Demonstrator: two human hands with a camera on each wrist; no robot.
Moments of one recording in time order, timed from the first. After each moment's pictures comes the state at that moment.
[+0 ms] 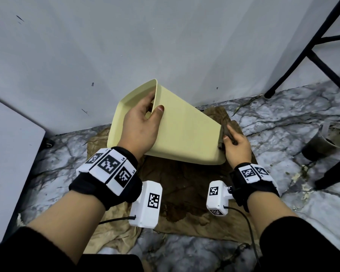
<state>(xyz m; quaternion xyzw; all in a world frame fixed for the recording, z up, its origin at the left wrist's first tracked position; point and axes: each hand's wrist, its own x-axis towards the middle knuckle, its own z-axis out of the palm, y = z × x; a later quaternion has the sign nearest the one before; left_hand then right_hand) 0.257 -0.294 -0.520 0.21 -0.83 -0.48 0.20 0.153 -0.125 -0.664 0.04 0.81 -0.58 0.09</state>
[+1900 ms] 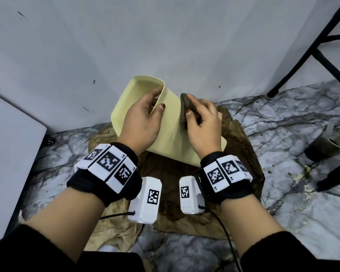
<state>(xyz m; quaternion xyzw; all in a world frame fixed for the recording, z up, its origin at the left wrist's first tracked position) 0.252 -0.296 -0.516 0.19 -0.85 -0.44 0.19 0.186 -0.192 -0.580 -0.16 0.79 -0.59 -0.05</state>
